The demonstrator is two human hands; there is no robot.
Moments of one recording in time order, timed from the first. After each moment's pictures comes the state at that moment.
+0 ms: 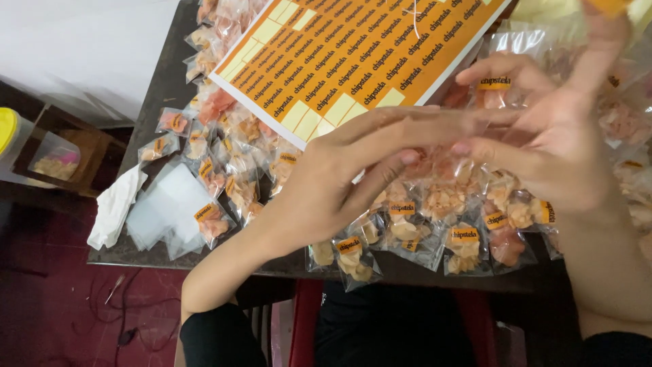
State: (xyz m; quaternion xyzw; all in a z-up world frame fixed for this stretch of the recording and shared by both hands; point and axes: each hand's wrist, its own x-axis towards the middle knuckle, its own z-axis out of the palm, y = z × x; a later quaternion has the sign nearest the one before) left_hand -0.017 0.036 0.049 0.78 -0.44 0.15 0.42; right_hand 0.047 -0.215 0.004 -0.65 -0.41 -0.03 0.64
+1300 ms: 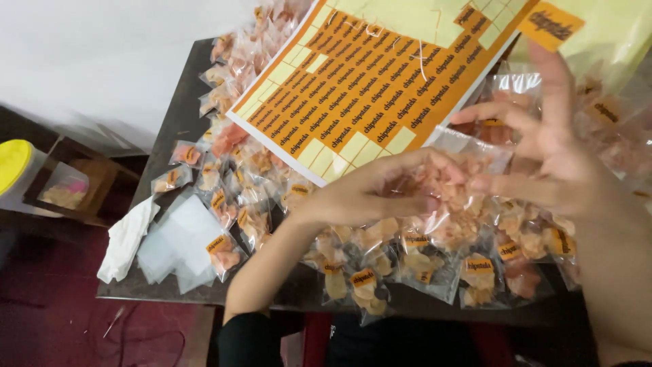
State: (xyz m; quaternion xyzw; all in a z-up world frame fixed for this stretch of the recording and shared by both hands) left_hand 0.045 0.039 0.007 0.63 -0.44 -0.21 0.60; right_hand 0.063 -0.203 0.027 -0.73 -0.44 -0.05 0.52
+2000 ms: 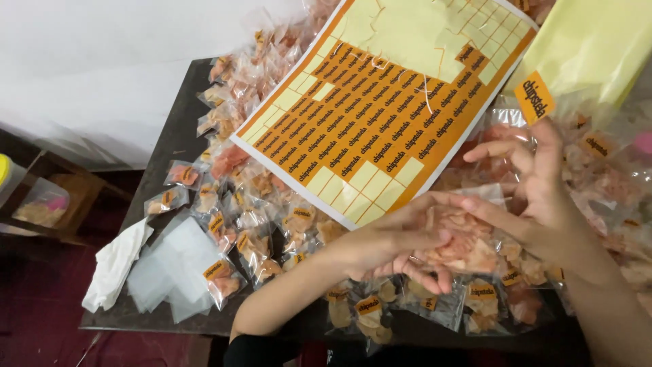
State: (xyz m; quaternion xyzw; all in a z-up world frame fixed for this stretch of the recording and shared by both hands) left_hand 0.028 0.034 -0.021 0.26 -0.20 -0.45 0.83; right_hand 0.056 -0.183 0.014 -0.81 -0.32 -0.08 0.48
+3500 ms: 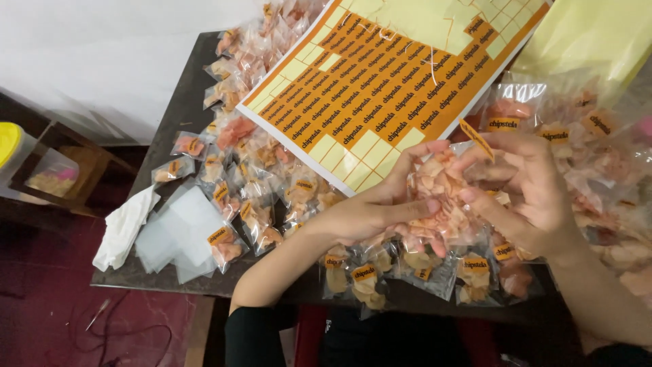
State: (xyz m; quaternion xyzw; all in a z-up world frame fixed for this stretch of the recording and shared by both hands) left_hand 0.012 0.038 0.005 0.43 -0.26 -0.34 0.80; right_hand 0.033 -0.185 -0.003 -0.72 -0.44 -0.14 0.53
